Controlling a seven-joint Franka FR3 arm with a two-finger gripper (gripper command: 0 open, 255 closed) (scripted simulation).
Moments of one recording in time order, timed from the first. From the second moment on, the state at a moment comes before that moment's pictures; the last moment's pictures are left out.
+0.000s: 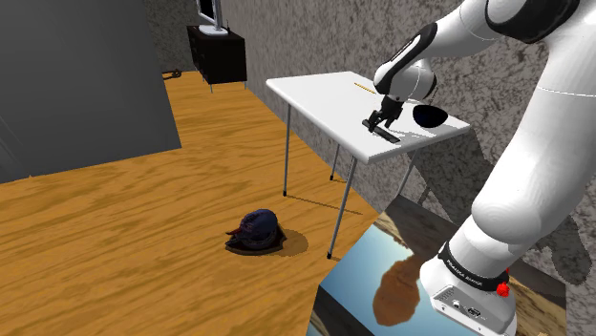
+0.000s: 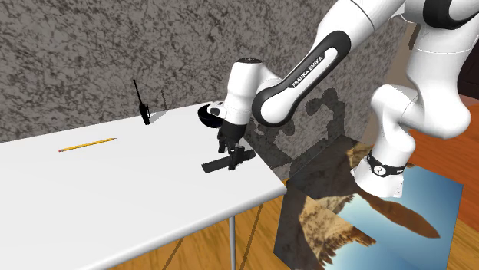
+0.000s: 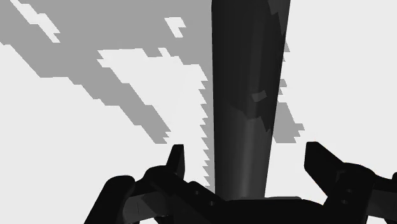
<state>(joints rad) -0.27 0.19 -0.43 -2.25 0.27 2.63 -0.60</state>
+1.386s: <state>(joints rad) -0.26 0.12 -0.45 -2.24 0.19 2.55 -0.54</state>
